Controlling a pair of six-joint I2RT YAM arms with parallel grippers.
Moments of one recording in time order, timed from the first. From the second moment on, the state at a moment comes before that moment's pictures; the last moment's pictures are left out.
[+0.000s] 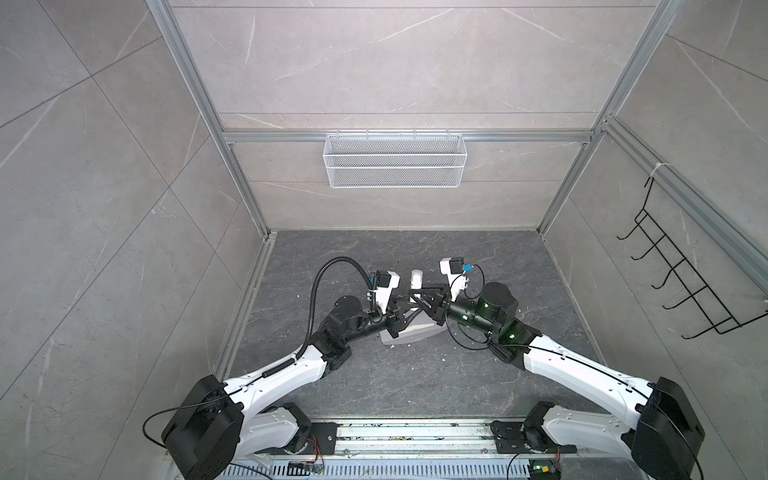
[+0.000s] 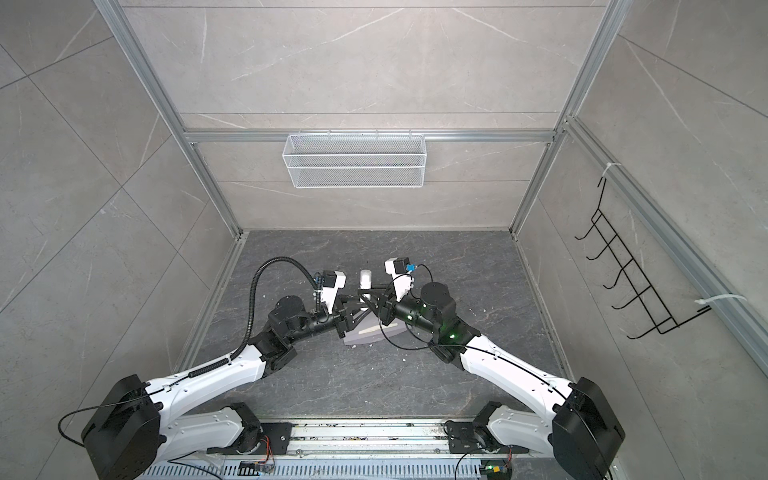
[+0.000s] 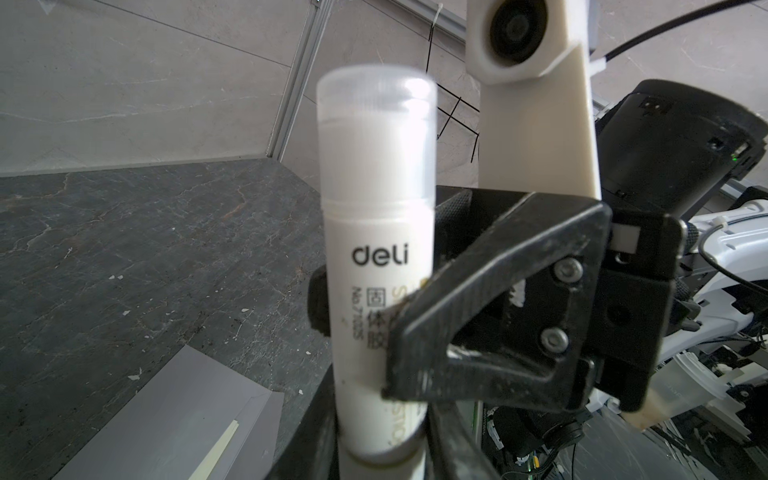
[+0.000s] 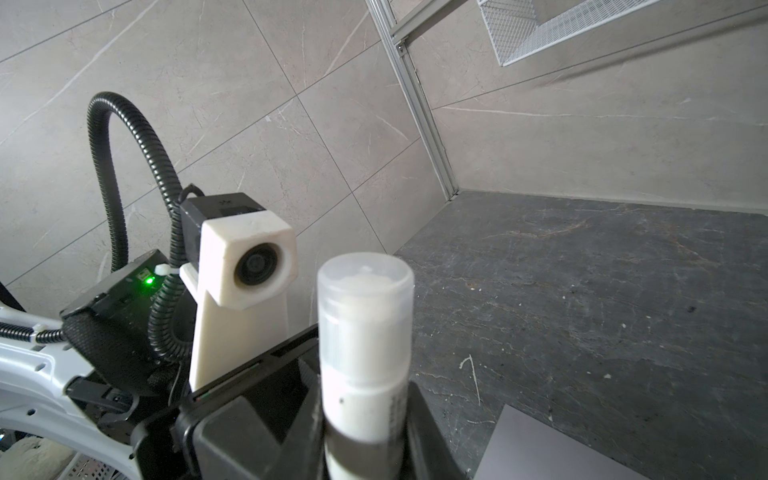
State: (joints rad) left arm -0.75 1.19 0.61 0.56 0.45 -0.44; right arm 0.71 1.18 0.74 0.40 -0.37 0.47
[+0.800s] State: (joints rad) left arm -0.74 0.99 0.62 0.09 0.37 -0.01; right arm 0.72 1.09 1.05 -0.15 -0.29 0.37
